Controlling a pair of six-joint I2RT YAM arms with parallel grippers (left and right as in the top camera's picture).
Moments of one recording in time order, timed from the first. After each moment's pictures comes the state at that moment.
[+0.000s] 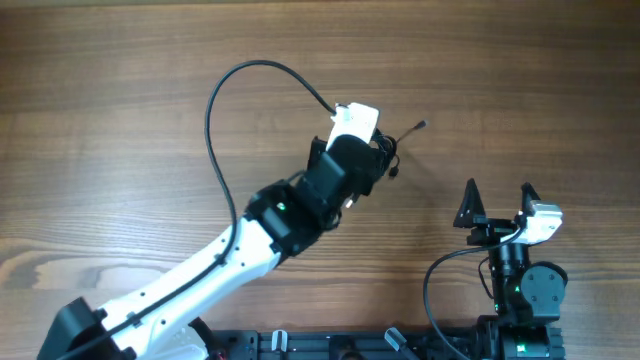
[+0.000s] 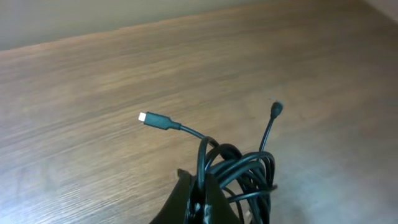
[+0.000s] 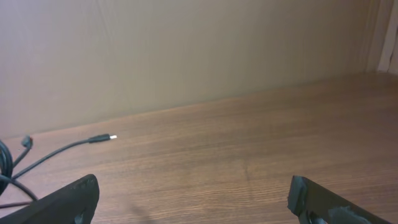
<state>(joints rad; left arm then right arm) -0.86 1.40 1.04 -0.22 -0.32 -0.29 -0.02 0.03 0.01 0.00 0.00 0.21</state>
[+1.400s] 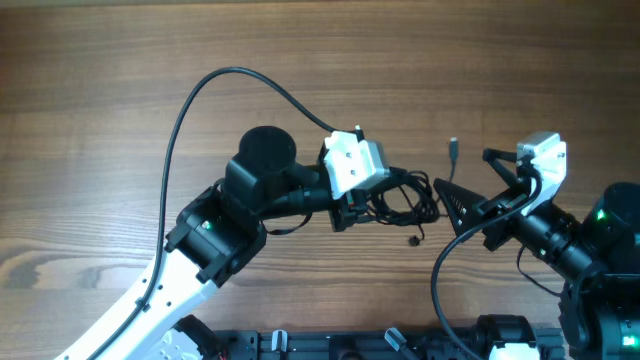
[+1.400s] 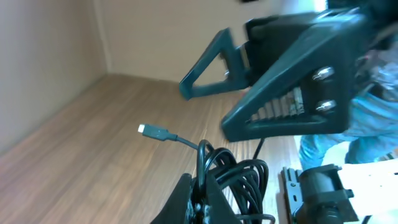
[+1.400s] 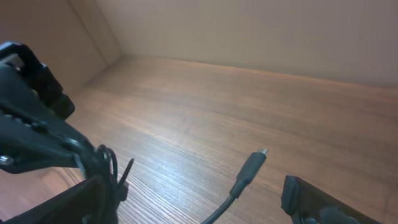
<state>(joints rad) -0.71 1.15 1.04 -0.11 0.66 0.12 -0.02 0.68 1.02 -0.76 -0.63 -0.01</state>
